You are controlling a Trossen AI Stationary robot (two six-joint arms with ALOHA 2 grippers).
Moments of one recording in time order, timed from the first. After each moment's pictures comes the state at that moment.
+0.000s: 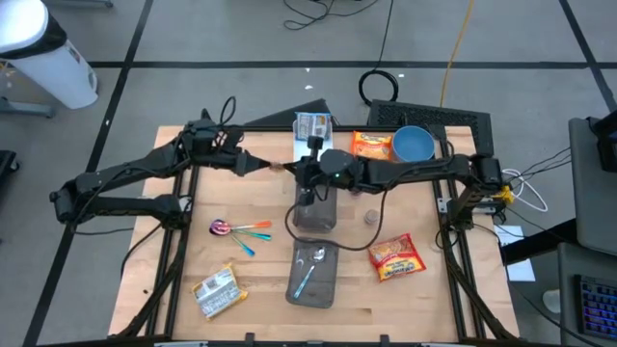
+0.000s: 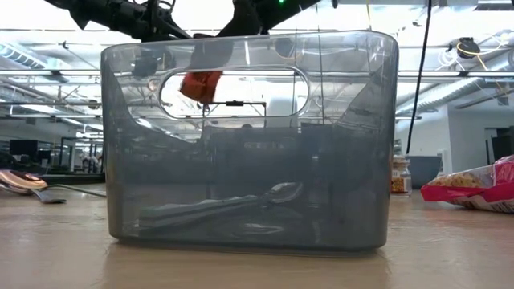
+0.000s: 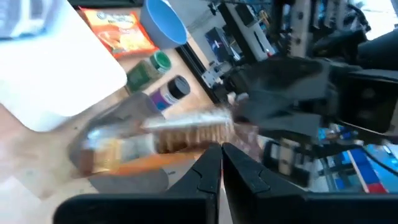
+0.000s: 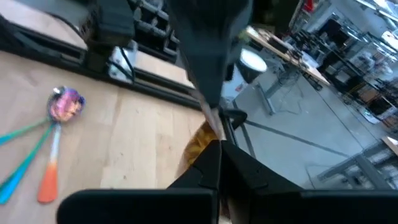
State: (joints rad) left arm 0.48 0.95 0.78 -0.16 0.43 -0.78; right arm -0.05 1.72 1.41 0.06 0.29 -0.46
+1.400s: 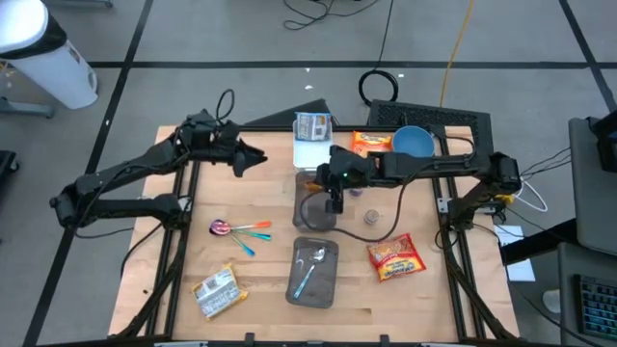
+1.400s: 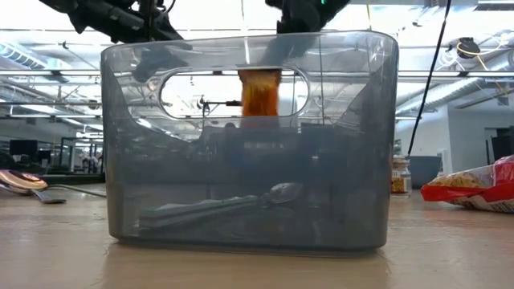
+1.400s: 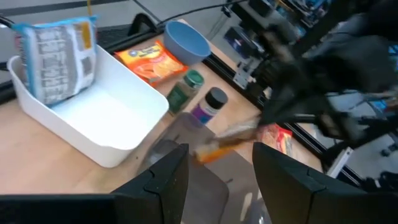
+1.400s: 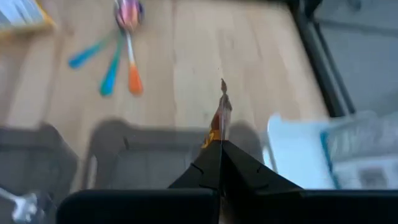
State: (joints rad) left arm 0.58 0.95 0.78 -0.21 0.44 -0.43; right arm -0.08 1.59 1.34 -0.44 0.13 -0.13
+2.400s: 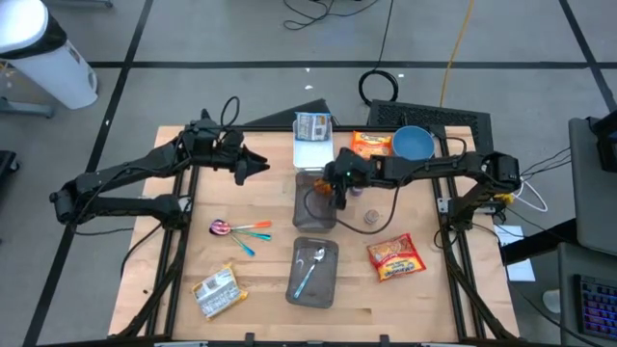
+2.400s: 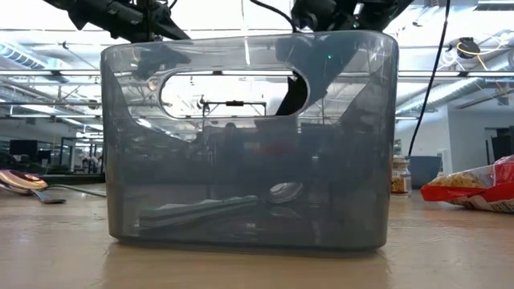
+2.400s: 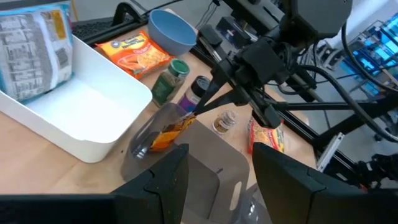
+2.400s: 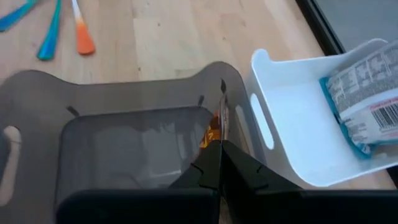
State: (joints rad) left arm 0.49 0.95 0.78 -0.21 0.40 -0.43; right arm -0.18 1.59 1.06 -0.20 0.13 -0.08
